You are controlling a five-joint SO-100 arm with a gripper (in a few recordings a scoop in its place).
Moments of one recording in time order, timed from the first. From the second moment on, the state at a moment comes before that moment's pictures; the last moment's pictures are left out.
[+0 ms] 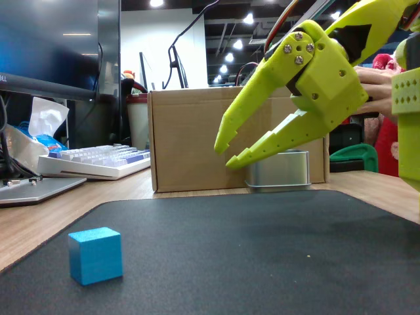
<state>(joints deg) 0.9 191.3 176.9 46.7 -0.7</state>
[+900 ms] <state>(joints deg) -4.6 147.3 141.0 40.9 -18.9</state>
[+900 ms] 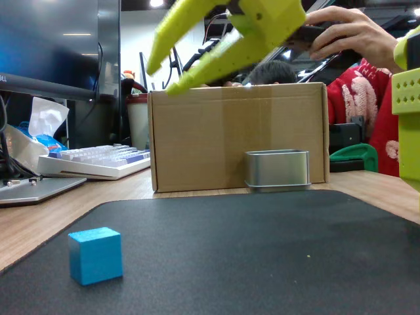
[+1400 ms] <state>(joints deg) -9.1 119.3 125.9 43.8 -24.3</state>
